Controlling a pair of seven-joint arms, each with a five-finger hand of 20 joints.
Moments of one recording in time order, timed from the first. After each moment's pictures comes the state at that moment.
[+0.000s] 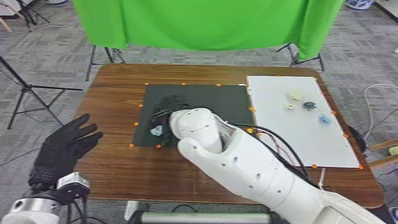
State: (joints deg) left arm 139.5 -65.3 -107.0 -132.0 46.9 10.9 5.2; right arm -55.4 -81.9 33.3 -88.8 -135.0 -36.9 30.1
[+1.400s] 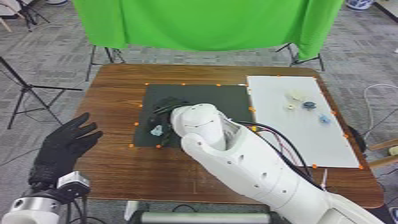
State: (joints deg) left arm 139.5 -64.4 -106.8 -131.8 46.8 11.4 5.9; right arm -56.3 -81.6 36.0 -92.2 -133.5 -40.0 28.8
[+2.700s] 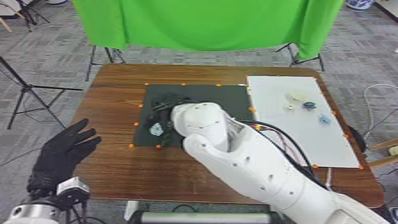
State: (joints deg) left arm 142.9 -64.5 -106.4 -133.0 46.7 13.6 7.4; right arm -56.1 -79.5 35.8 -96.7 -132.8 -36.6 30.3
